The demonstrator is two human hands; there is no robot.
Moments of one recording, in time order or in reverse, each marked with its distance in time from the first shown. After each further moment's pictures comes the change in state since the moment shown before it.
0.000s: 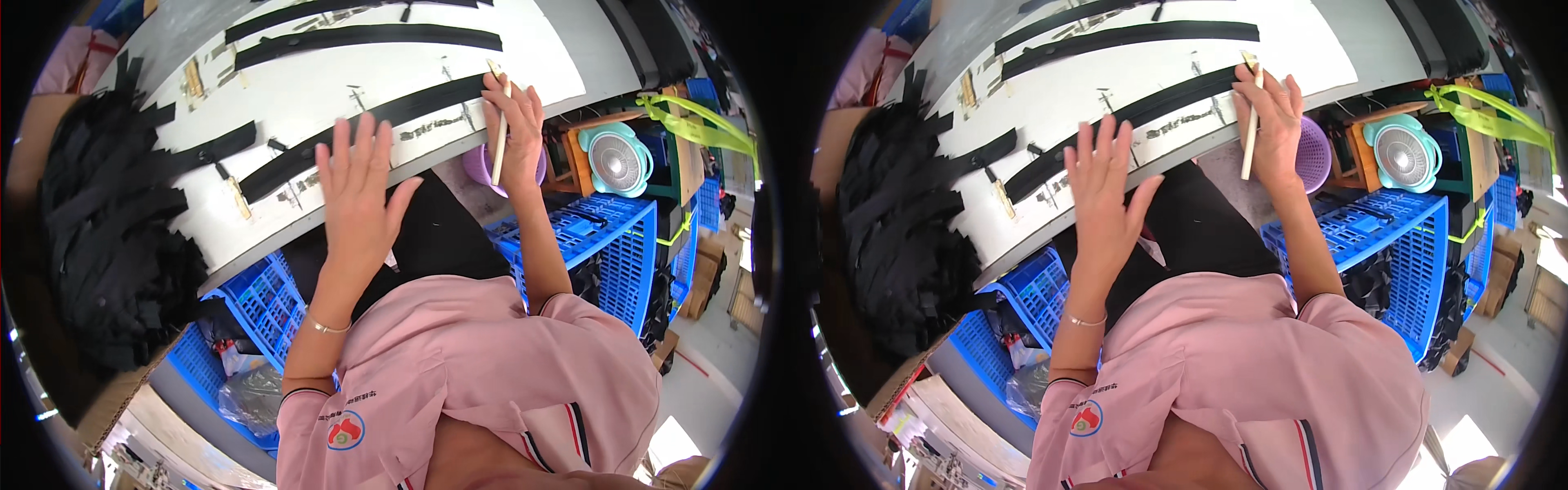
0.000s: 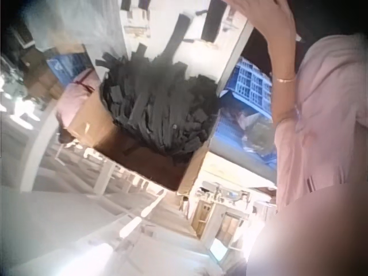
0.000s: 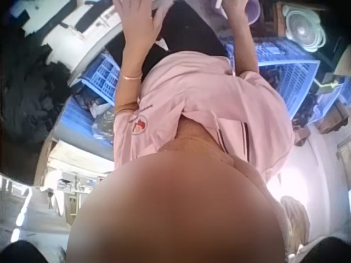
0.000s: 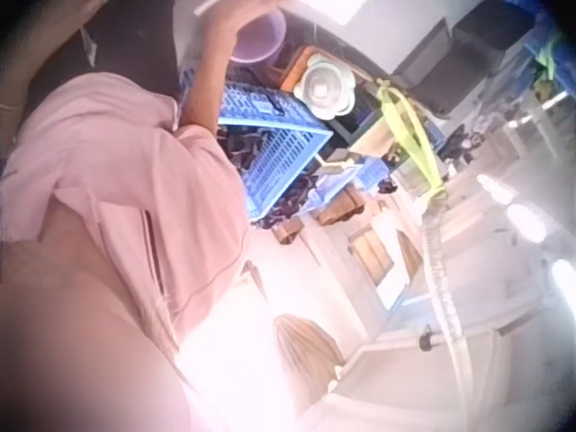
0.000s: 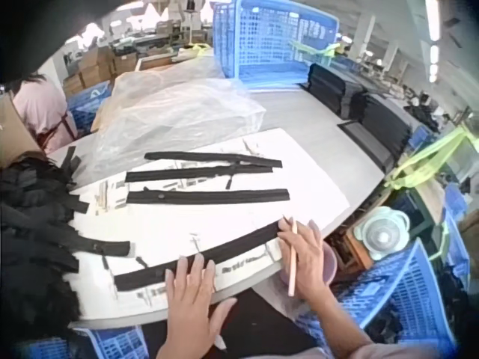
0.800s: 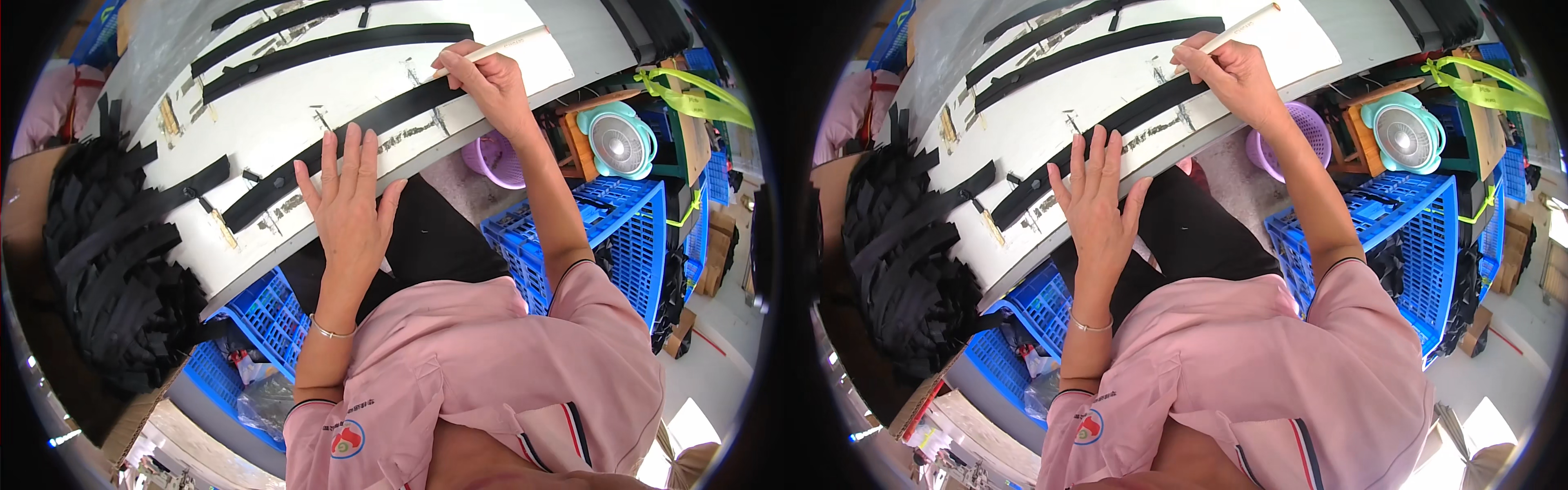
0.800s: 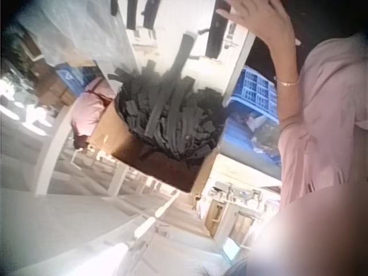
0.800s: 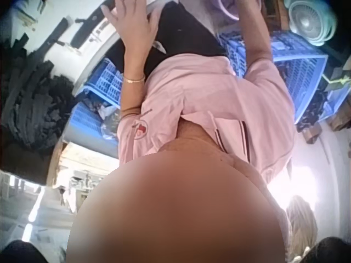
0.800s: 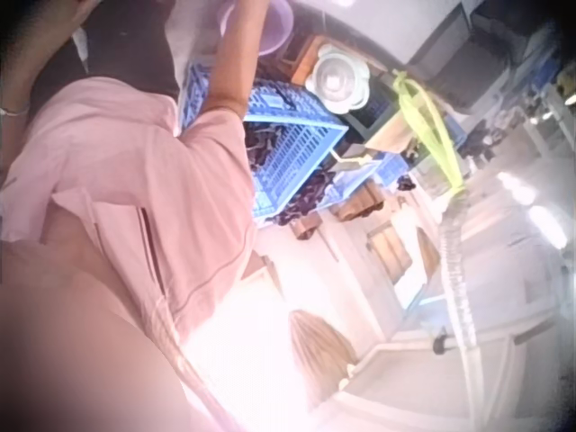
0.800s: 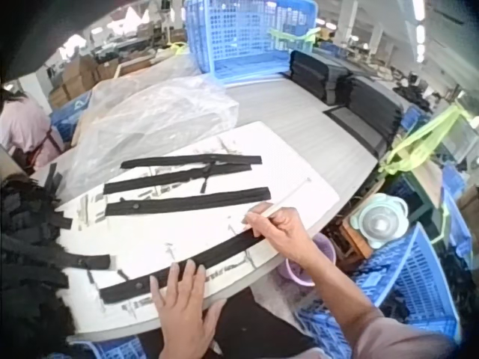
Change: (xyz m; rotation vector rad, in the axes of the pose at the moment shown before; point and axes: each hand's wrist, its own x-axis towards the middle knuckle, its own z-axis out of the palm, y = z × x) left_hand 0.016 0.014 0.025 0.149 -0.065 -0.028; right_hand 0.060 0.030 0.002 0.906 -0.319 0.302
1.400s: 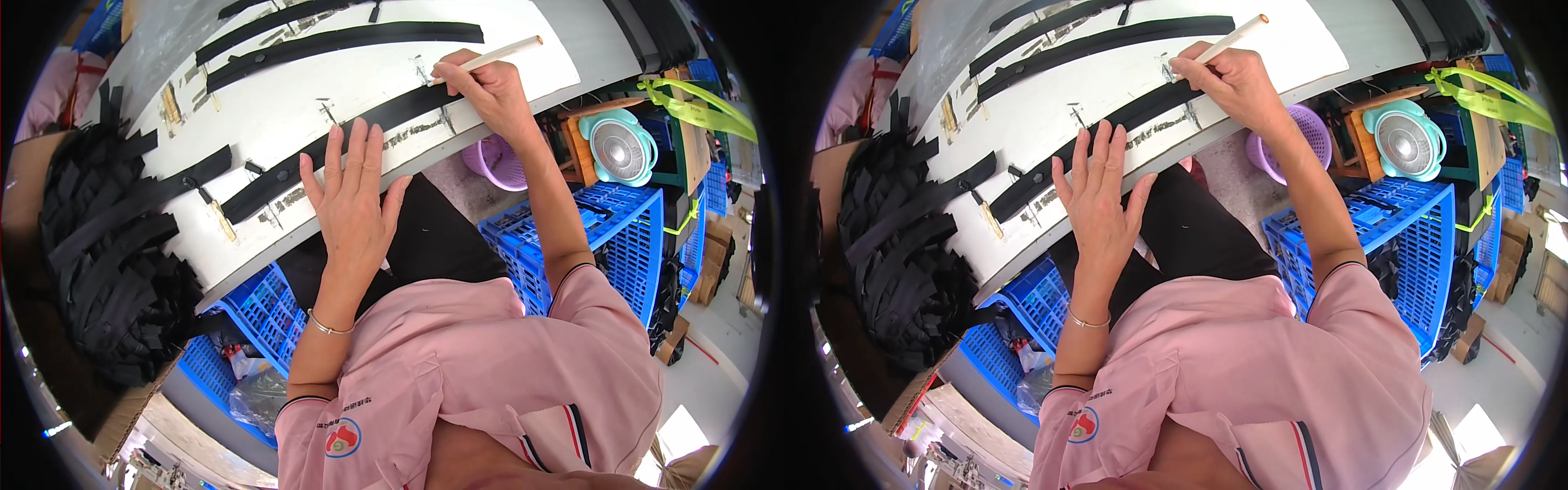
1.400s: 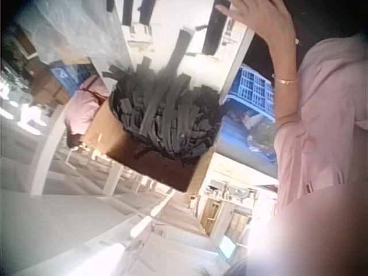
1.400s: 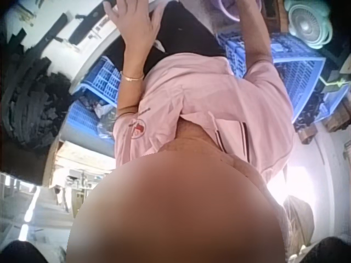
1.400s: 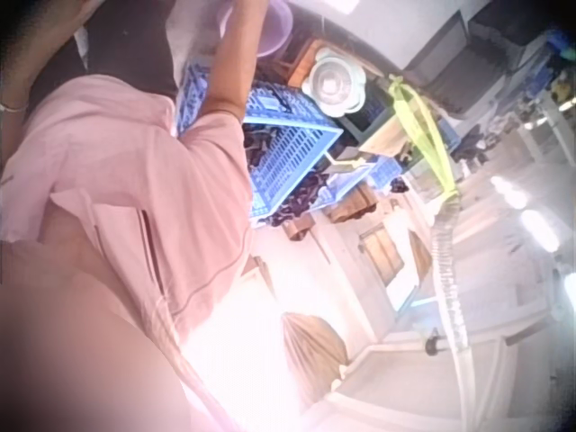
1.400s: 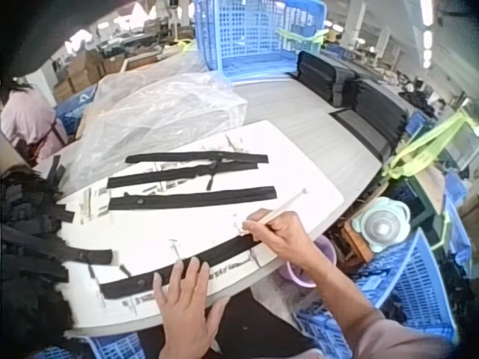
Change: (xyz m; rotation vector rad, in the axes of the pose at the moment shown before) left_hand -0.002 -0.001 0.000 -0.026 0.022 -0.008; right_hand -0.003 0.000 0.010 -0.190 -0.037 -0.036
